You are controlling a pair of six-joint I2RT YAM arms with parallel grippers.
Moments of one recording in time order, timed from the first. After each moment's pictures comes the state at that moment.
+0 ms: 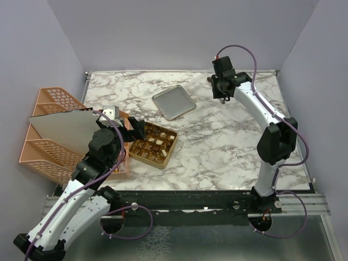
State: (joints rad) left arm -0.56 0.59 0.71 -0.26 -0.35 -0.33; right arm 0.41 1.87 1.81 -0.81 0.30 0.17
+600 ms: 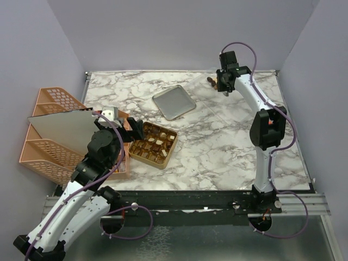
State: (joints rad) left arm -0.56 0.58 0.70 -0.26 -0.38 -0.30; right arm 0.26 2.15 2.02 -0.78 0.24 0.08
